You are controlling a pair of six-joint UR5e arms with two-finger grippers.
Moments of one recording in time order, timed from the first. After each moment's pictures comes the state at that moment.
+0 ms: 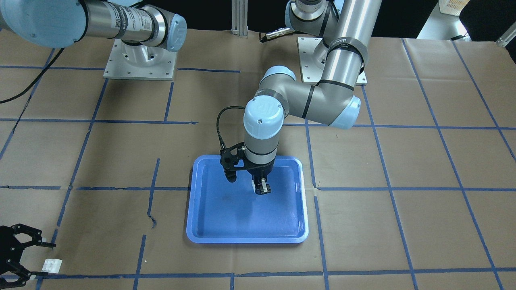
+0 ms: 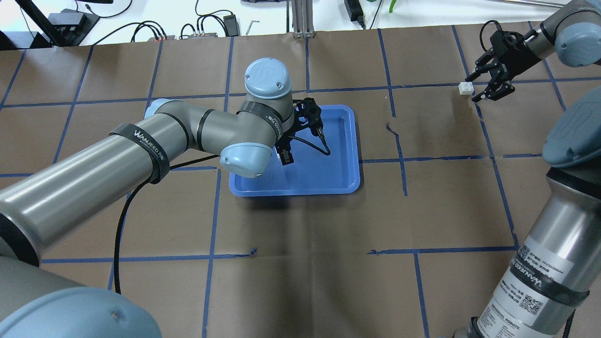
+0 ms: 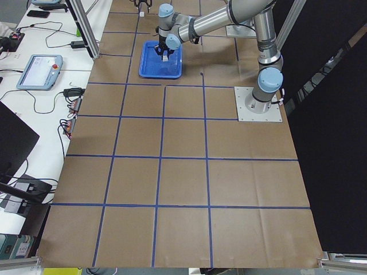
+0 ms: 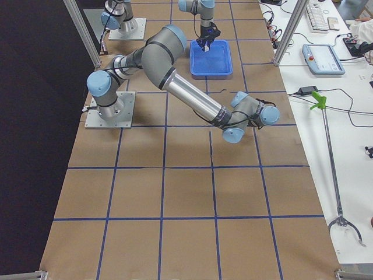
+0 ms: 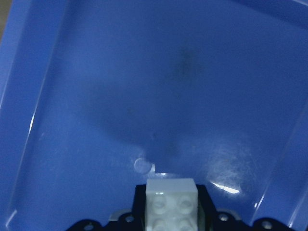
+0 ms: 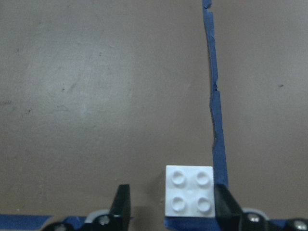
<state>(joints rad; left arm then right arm) -1.89 -2.07 -1.72 -0.85 1.61 1.11 1.11 -0.70 1.10 -1.72 -1.12 -2.12</state>
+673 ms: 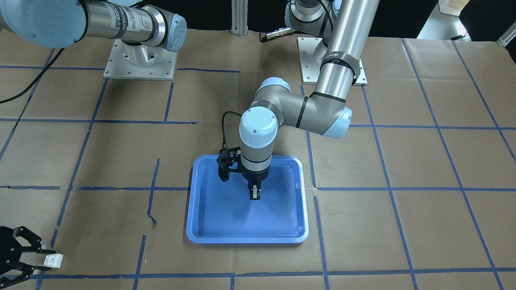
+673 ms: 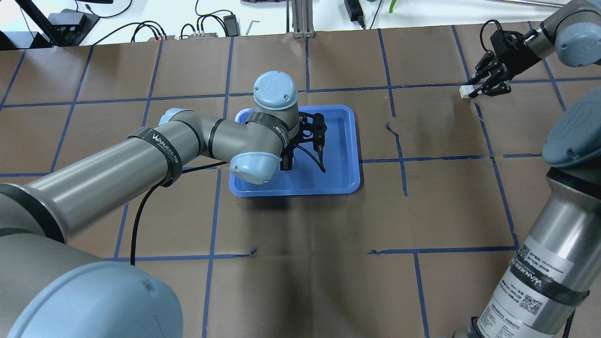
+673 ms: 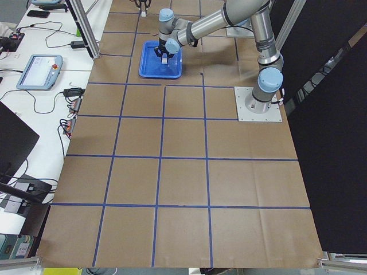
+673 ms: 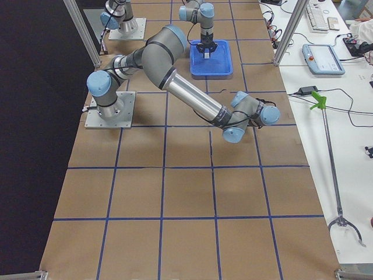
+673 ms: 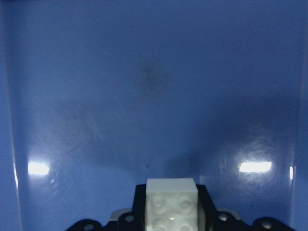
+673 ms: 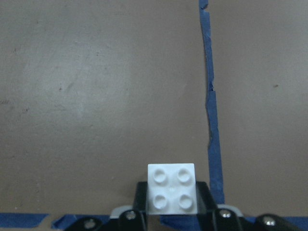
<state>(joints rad) -1.90 -2.12 -1.73 -0.80 1.61 1.25 1.11 -0.70 1.10 -1.73 -1.12 -2.12</state>
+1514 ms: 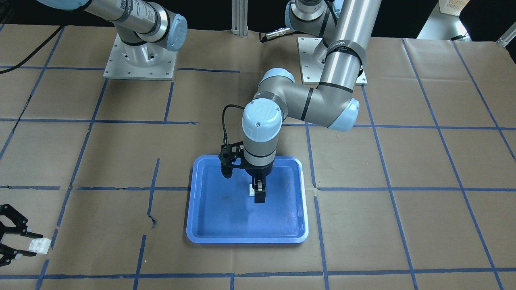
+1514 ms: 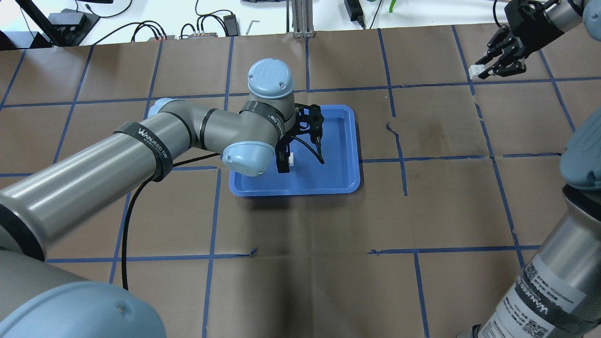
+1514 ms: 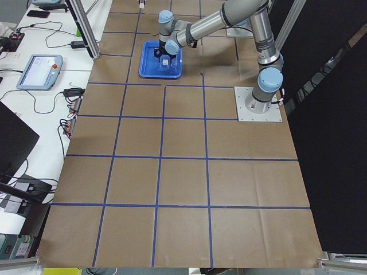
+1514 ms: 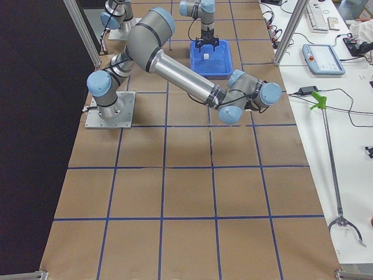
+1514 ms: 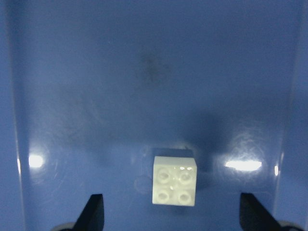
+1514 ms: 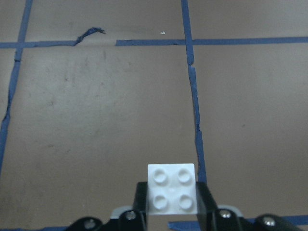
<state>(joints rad) -1.88 -2.02 -1.70 -0.95 1.61 1.21 1.14 -0.92 1.21 -1.66 -1.11 -2.04</state>
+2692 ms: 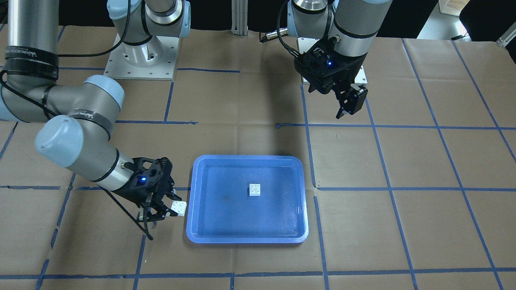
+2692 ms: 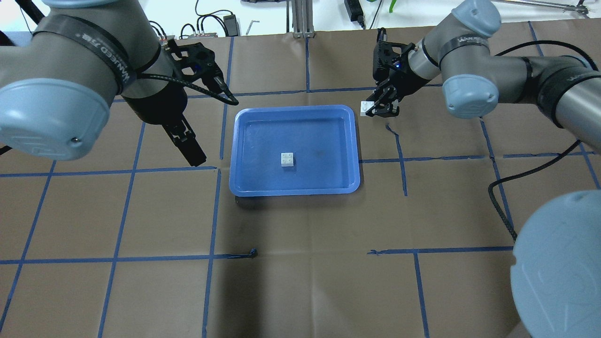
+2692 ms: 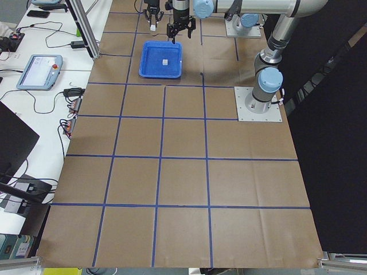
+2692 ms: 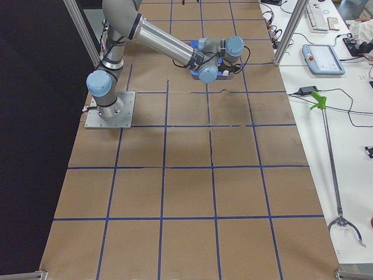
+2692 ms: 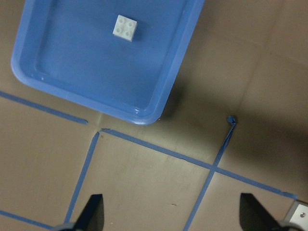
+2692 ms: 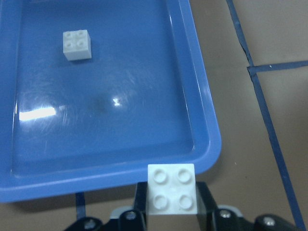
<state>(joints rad) -1.66 -1.54 -1.66 -1.51 1.60 0.72 1.55 -1.13 1.69 -2.24 -1.11 -1.41</state>
